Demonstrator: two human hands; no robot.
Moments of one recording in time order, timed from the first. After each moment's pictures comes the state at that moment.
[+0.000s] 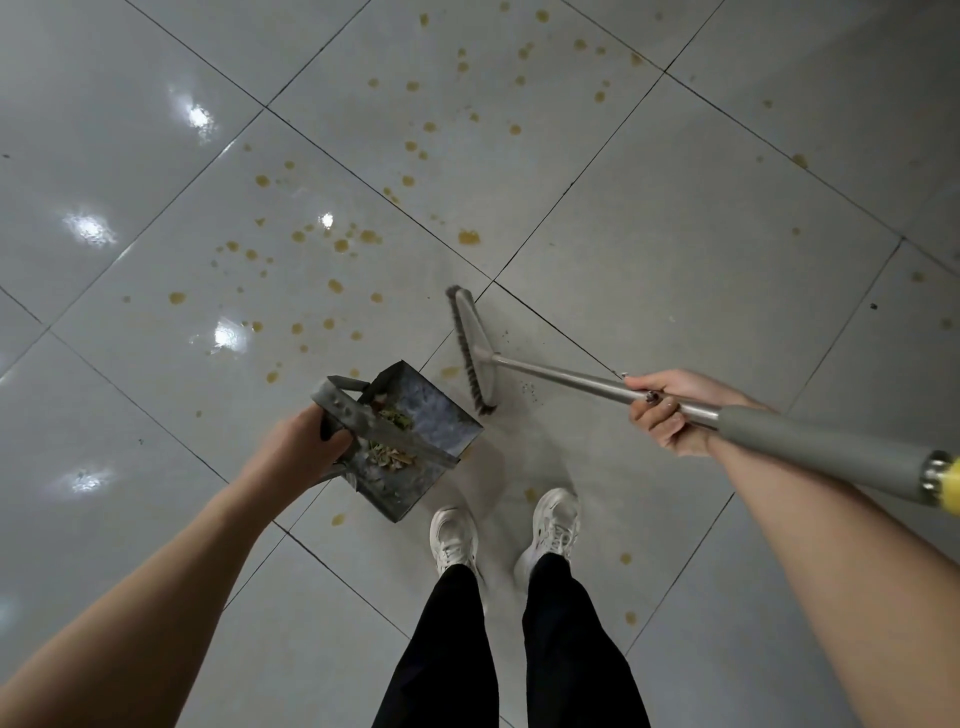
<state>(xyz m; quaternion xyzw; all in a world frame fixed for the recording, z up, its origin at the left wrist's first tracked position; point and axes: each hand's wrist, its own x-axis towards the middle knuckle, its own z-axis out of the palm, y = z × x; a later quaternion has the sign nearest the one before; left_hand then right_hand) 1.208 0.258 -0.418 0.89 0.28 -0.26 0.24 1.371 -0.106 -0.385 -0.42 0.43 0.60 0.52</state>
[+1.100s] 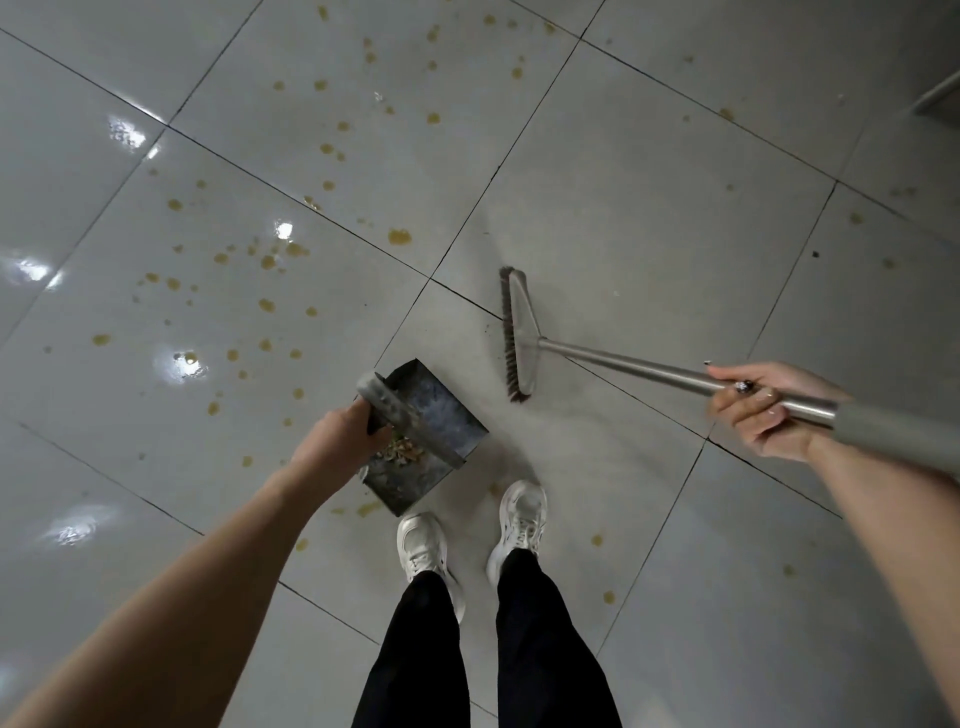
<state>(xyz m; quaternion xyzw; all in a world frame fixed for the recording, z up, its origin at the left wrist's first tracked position) 1.280 0.142 -0.460 0.92 0.13 -0.33 0.19 1.384 -0.265 -0.355 -0.40 0.50 0.48 0.61</state>
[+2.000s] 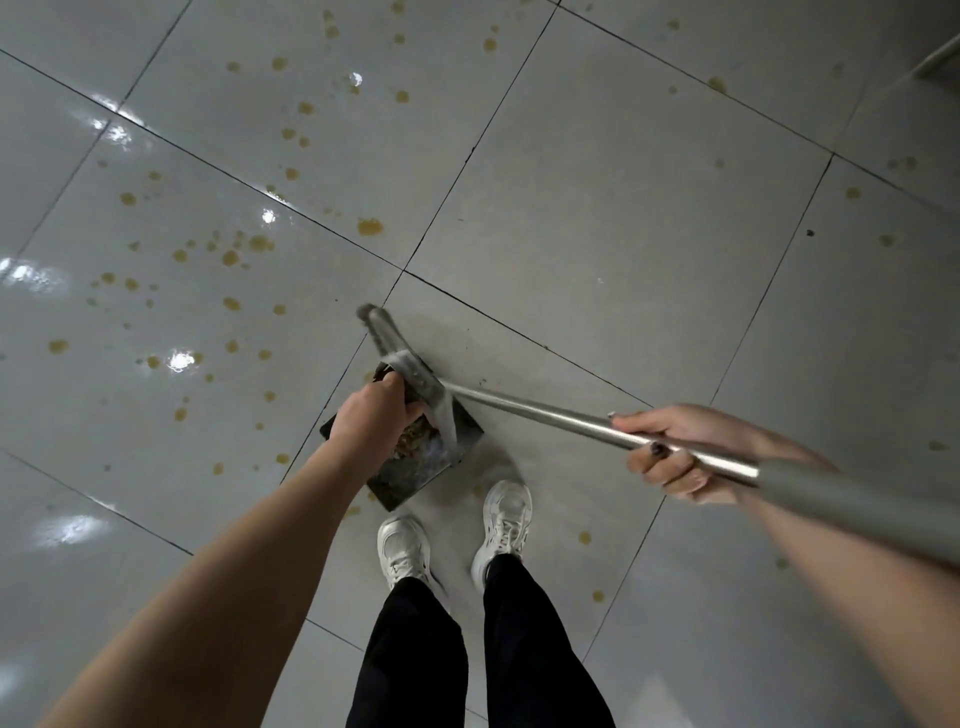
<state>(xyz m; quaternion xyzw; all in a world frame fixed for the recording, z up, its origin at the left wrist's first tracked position) 1.330 0.062 -0.492 0.93 0.10 -0.32 0.14 1.369 -0.236 -0.381 -0.42 0.41 0.66 0.47</state>
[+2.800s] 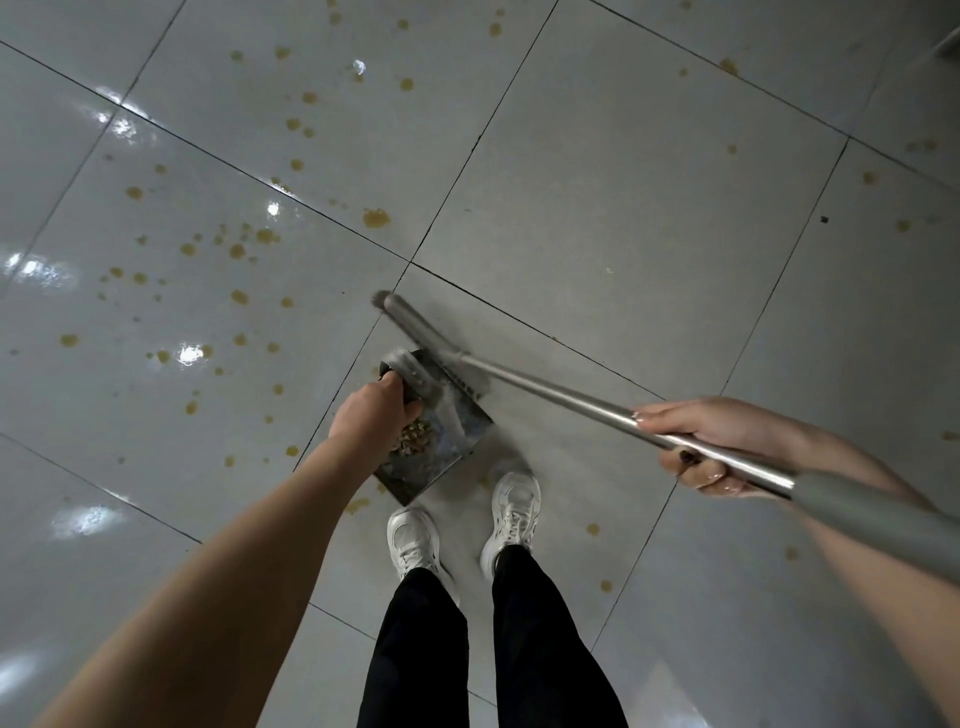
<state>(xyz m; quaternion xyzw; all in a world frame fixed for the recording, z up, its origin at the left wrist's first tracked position) 1.325 0.074 -0.493 0.92 0.11 -0.34 0.13 1.368 -0.247 -0.375 -0.54 0.32 0.65 0.43</state>
